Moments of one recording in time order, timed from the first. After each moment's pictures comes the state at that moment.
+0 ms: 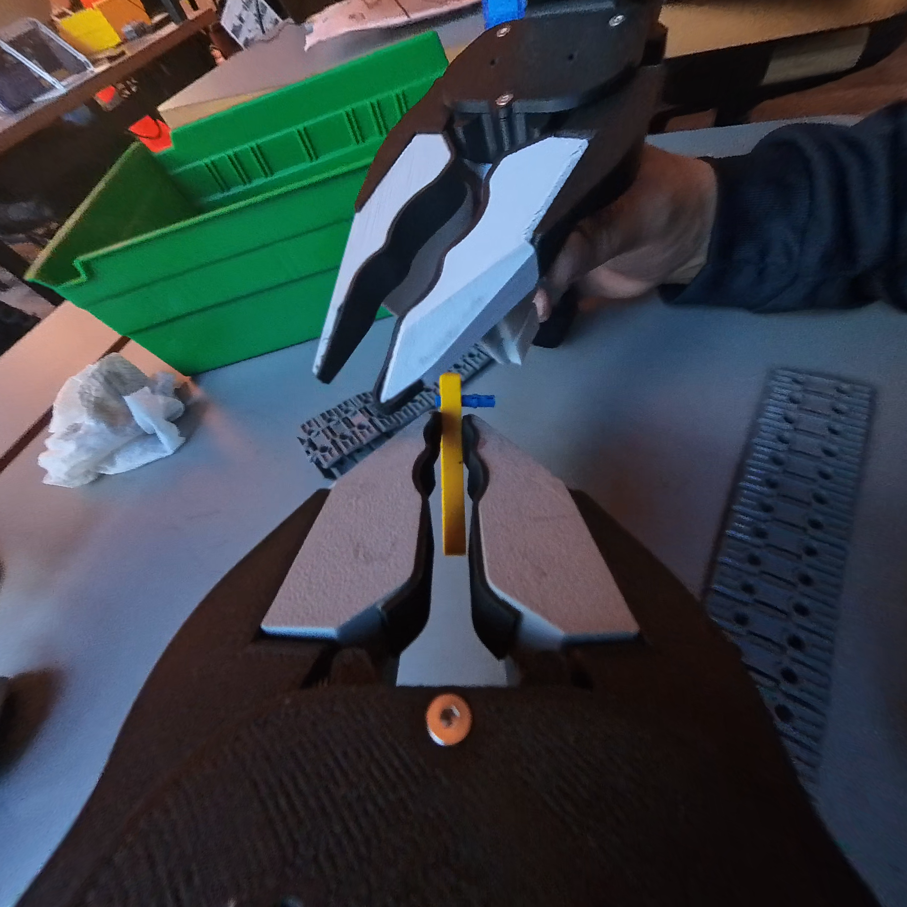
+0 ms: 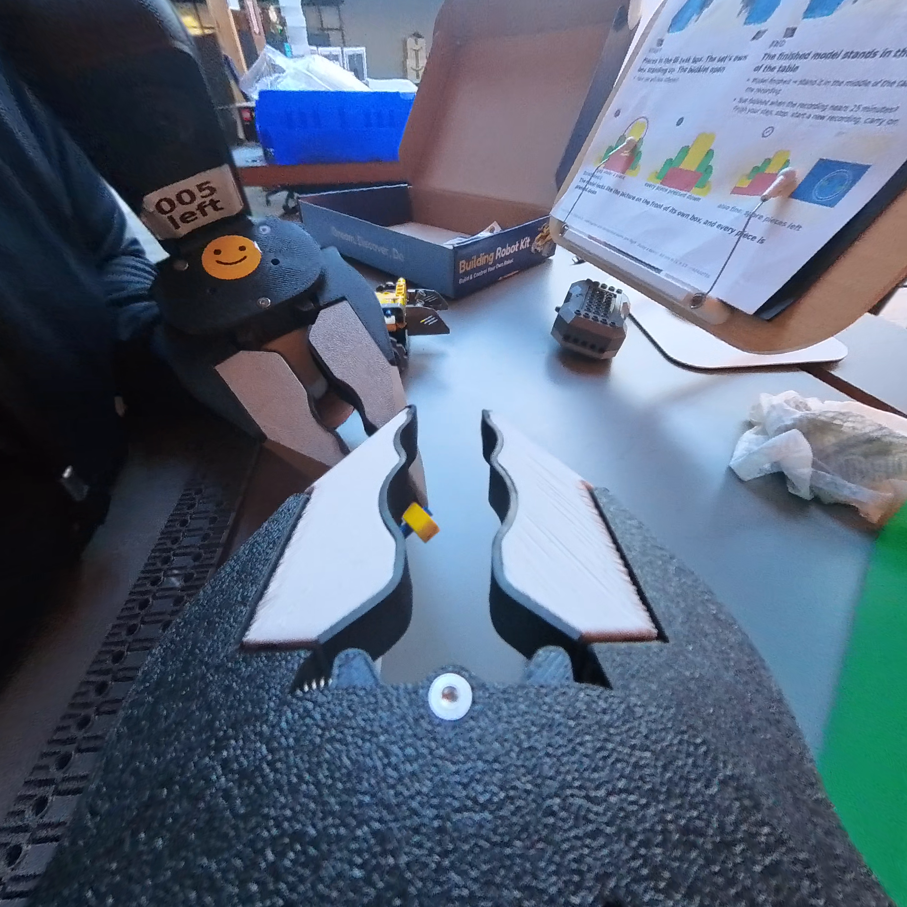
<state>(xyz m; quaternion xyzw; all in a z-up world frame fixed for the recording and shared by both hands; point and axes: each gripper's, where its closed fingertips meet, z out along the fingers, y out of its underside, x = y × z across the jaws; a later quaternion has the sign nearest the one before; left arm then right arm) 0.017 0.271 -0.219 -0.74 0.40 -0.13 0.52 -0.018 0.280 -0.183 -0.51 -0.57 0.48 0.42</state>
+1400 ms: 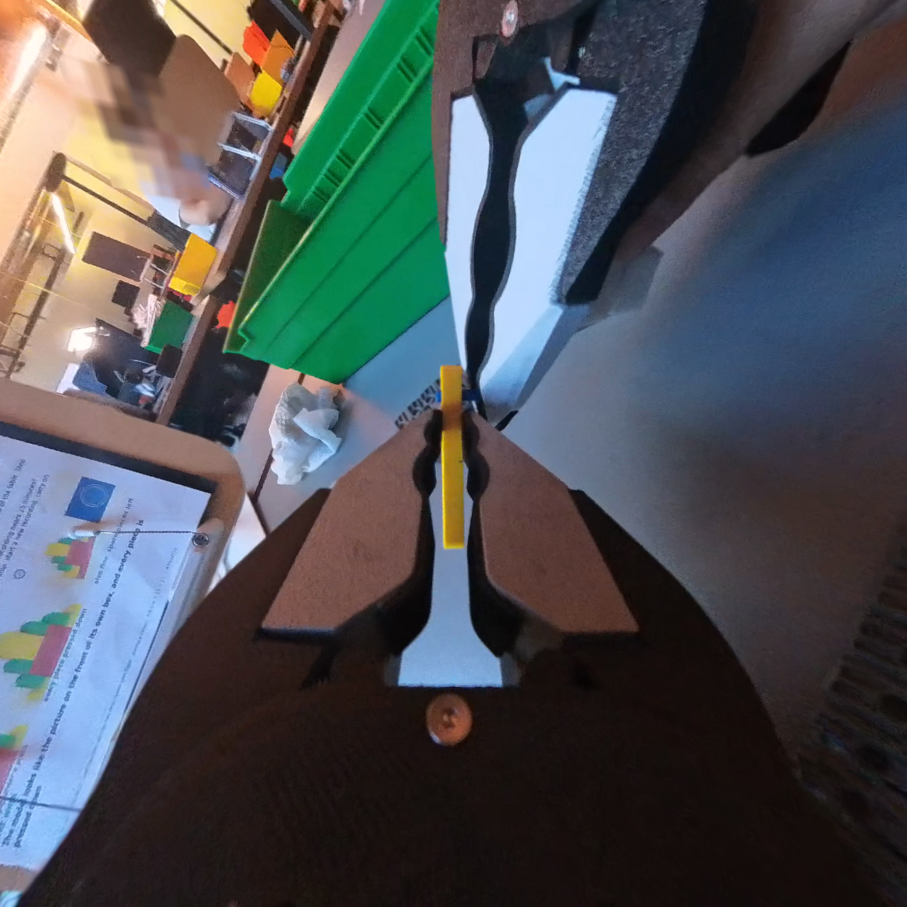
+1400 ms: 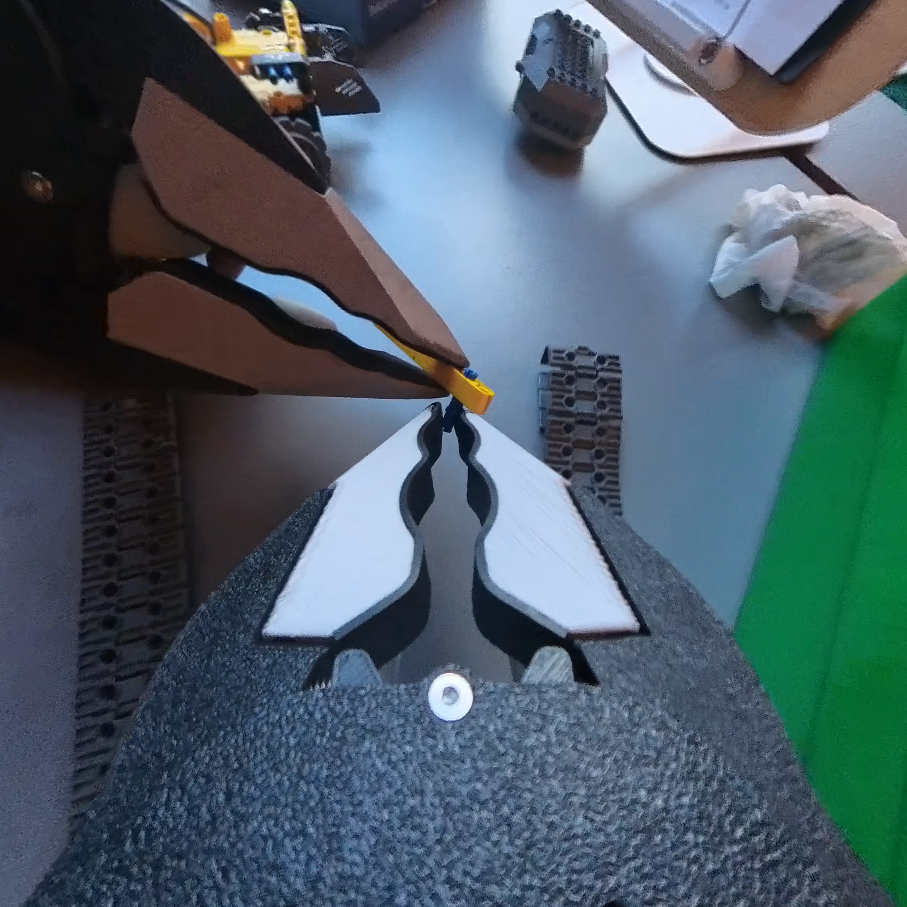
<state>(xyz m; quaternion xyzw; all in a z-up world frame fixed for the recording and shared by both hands) 0.011 0.282 -0.223 -0.69 0.46 0.15 0.53 0.010 0.279 -0.241 -0.65 -0.61 0.28 0.37</state>
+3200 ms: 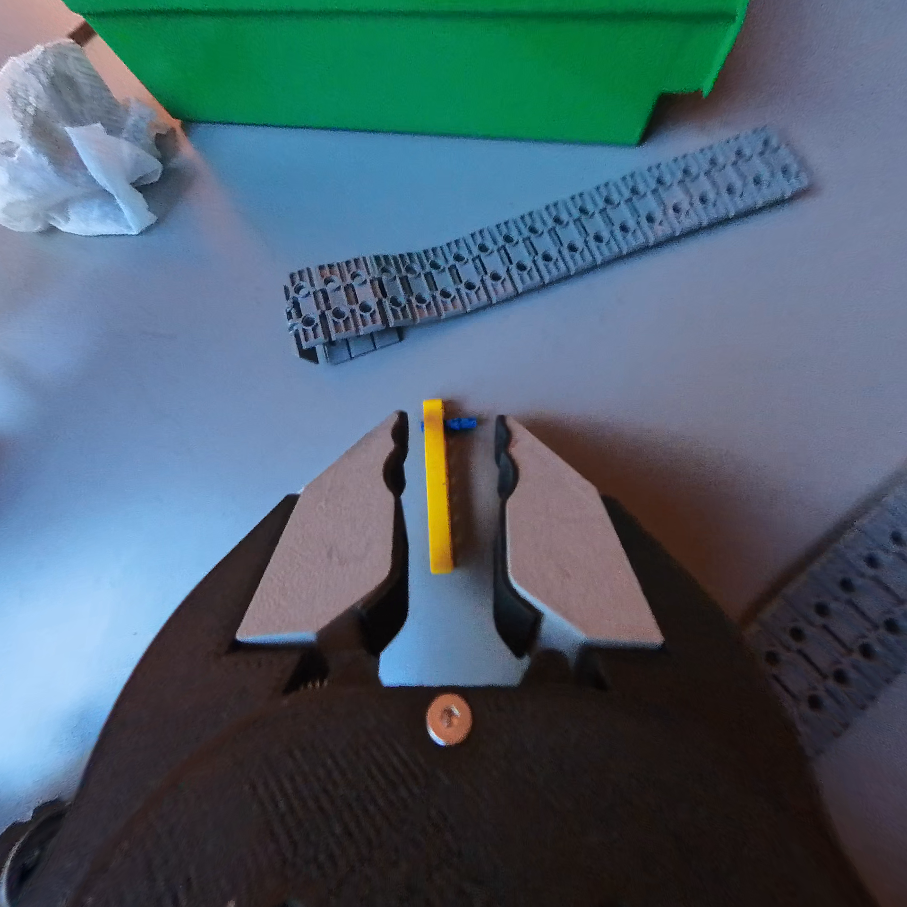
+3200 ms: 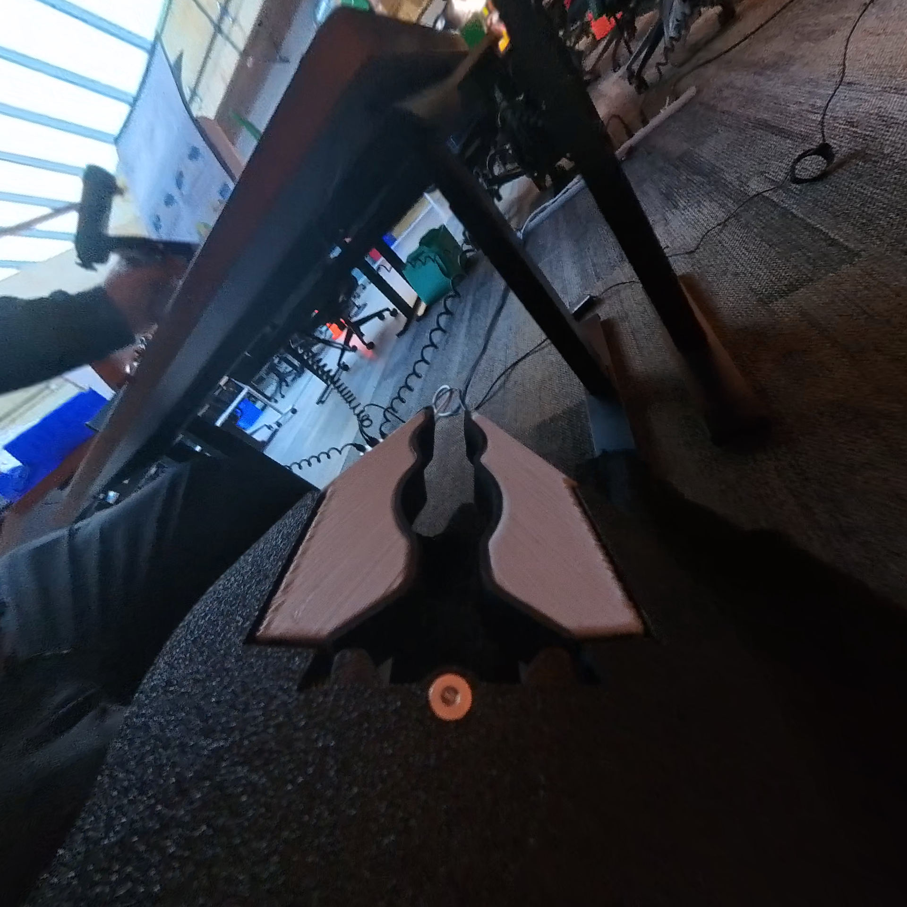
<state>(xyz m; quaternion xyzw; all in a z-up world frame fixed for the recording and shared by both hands) 0.010 0.282 -0.268 -0.89 0.23 -0.04 0.39 0.528 -0.013 -0.447 -0.74 0.03 0.42 0.52</state>
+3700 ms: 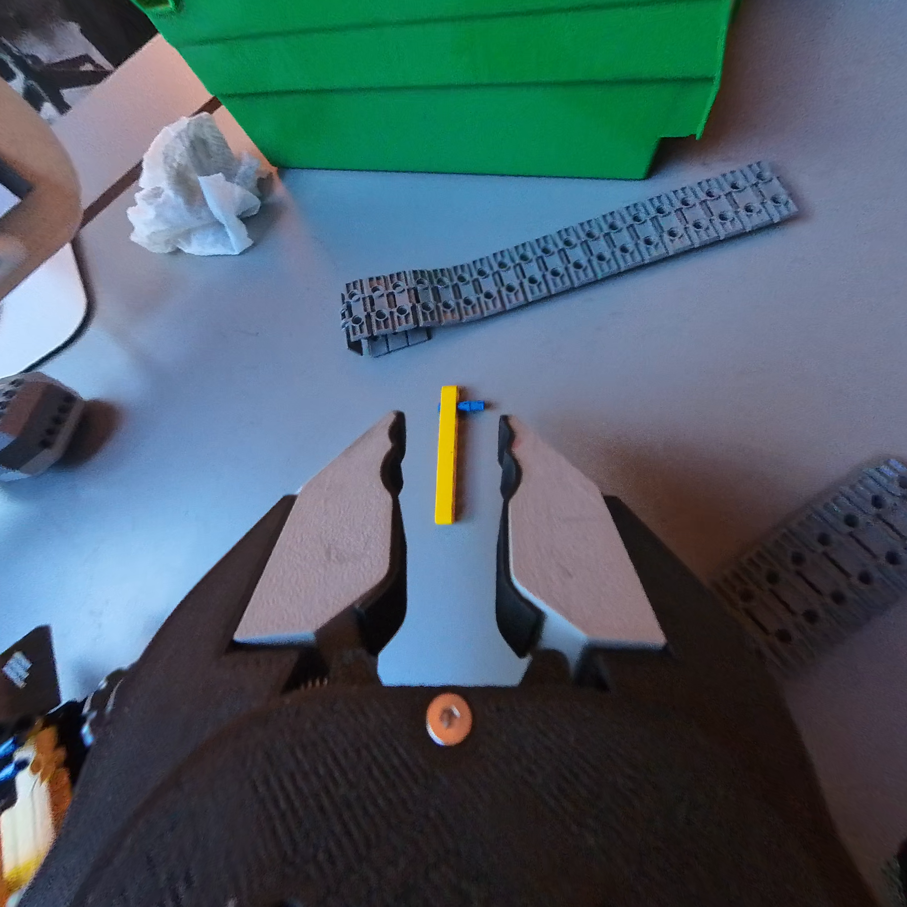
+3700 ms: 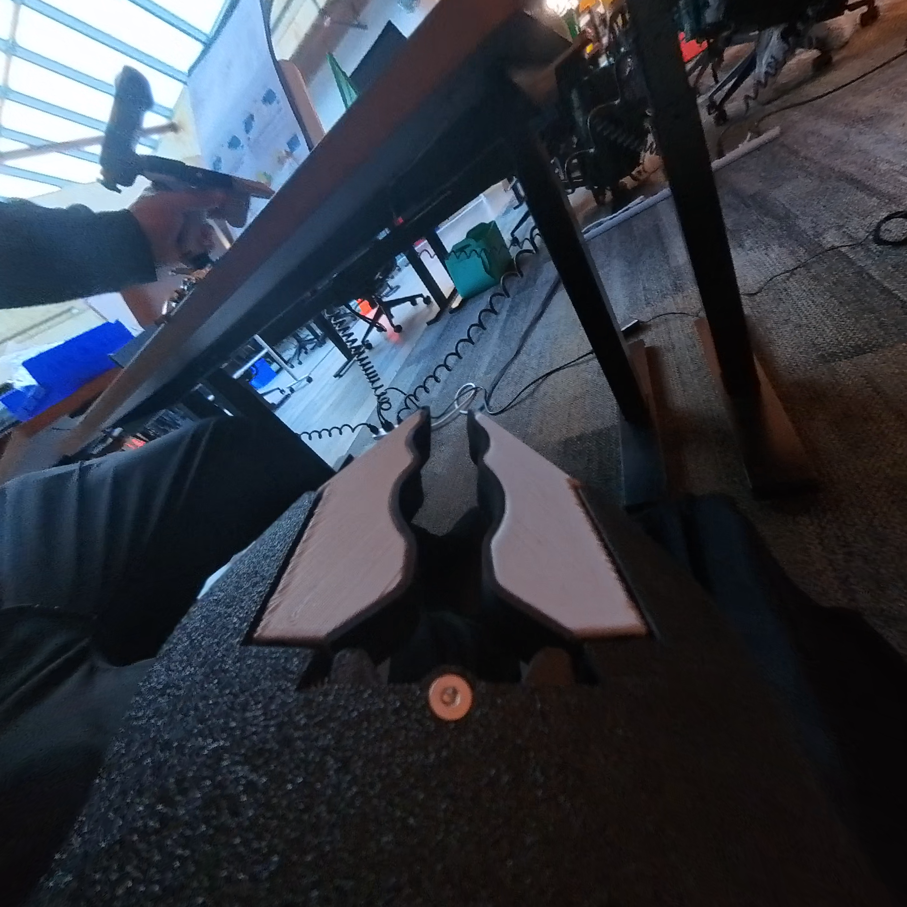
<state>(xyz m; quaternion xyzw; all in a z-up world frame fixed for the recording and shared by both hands) 0.003 0.262 -0.239 -0.88 0.21 0.02 0.43 0.483 -0.023 -0.426 -0.72 -0.05 0.43 0.55</state>
